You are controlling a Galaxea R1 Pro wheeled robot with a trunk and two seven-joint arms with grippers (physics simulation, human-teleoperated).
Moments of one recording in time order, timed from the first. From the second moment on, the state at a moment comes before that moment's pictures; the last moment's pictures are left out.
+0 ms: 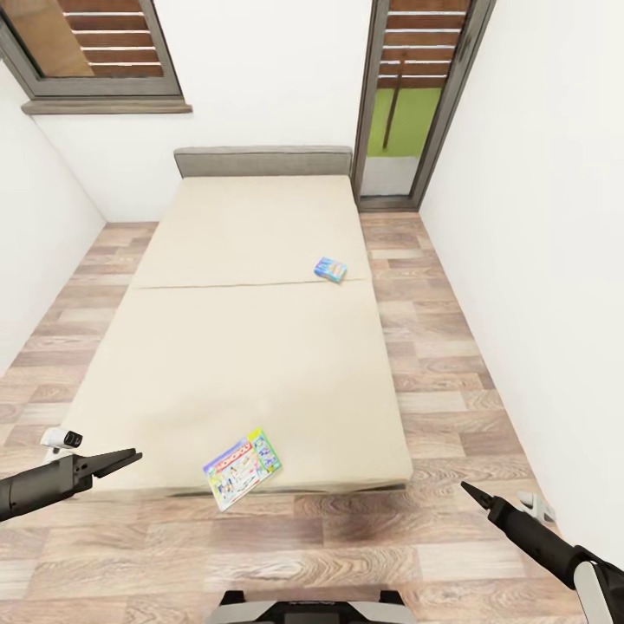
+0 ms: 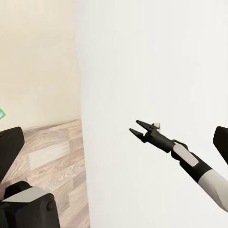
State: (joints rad) left arm -0.35 0.44 0.44 -1.22 0.18 0.97 -1.57; right arm -0.30 -0.17 -0.59 -0.96 -0.28 0.53 0.73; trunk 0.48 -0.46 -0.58
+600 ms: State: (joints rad) left arm -0.35 0.44 0.44 -1.22 0.18 0.97 -1.57; right arm -0.30 -0.17 -0.60 -0.96 -0.28 0.53 0.73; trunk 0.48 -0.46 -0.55
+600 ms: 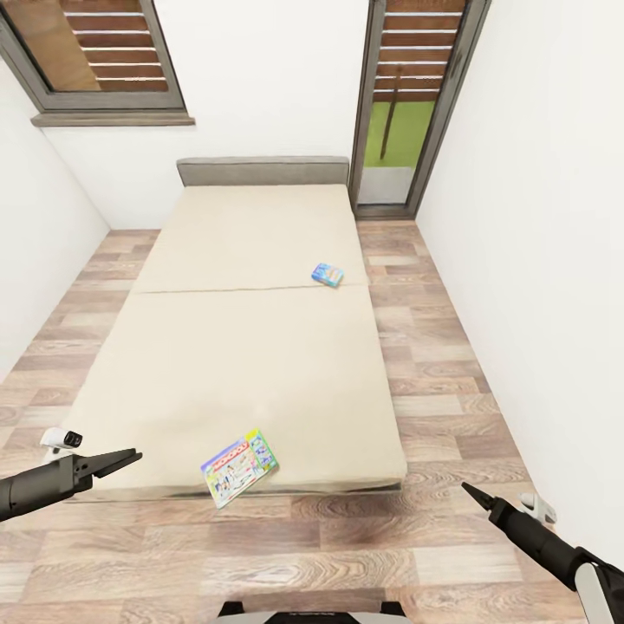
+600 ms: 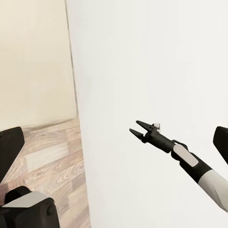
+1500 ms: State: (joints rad) left arm -0.35 0.44 0.44 -1.22 0.18 0.97 -1.57; right arm -0.30 -0.17 -0.60 -0.96 -0.28 0.53 0.75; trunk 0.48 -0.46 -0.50
